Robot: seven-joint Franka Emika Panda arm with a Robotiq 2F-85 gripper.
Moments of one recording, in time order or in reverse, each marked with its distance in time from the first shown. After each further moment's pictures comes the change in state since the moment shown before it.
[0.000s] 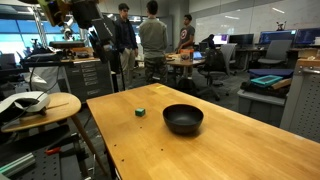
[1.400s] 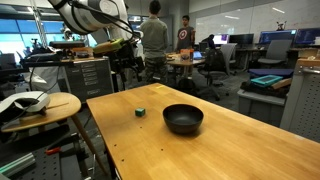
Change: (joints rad) arm 0.080 0.687 -0.028 0.304 -0.079 0.289 -0.267
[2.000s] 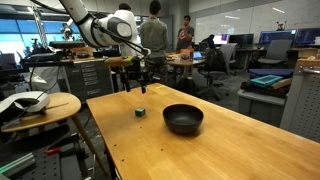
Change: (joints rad) arm 0.032 0.249 -0.021 0.139 0.000 0.039 -0.017
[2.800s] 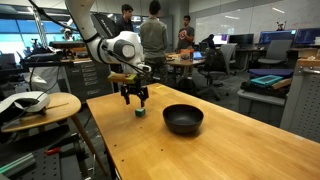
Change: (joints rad) arm 0.063 0.203 -0.048 0.056 0.000 0.104 0.000
